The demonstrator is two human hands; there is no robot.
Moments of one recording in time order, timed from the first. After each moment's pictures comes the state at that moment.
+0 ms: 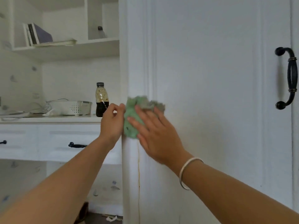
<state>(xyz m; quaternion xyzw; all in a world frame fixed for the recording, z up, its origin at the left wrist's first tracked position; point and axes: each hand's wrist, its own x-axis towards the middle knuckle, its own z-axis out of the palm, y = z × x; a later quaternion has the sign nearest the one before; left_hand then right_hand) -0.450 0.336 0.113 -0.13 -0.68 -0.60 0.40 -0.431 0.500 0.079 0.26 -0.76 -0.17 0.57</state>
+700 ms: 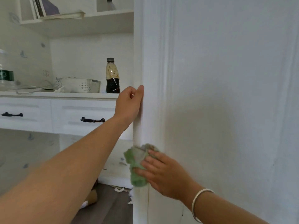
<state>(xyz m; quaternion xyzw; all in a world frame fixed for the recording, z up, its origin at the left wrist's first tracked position) -0.432 0.341 0.100 -0.13 -0.71 -0.58 0.38 -0.430 0.500 -0.063 0.38 -0.75 -0.34 0.41</state>
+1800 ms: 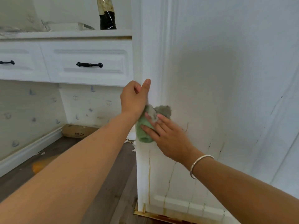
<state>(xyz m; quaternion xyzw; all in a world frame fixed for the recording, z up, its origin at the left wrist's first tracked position) -0.418 0.358 -0.058 -0.07 -0.72 -0.58 0.37 -0.404 0.504 -0.155 0.31 -0.80 -0.29 0.43</state>
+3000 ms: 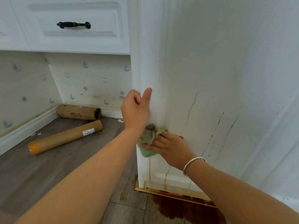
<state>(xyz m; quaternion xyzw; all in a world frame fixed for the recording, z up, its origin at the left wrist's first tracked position) -0.418 0.366 -0.177 -0.02 -0.70 -0.61 0.37 -0.408 0.513 -0.271 0.37 -0.80 -0.39 0.27</state>
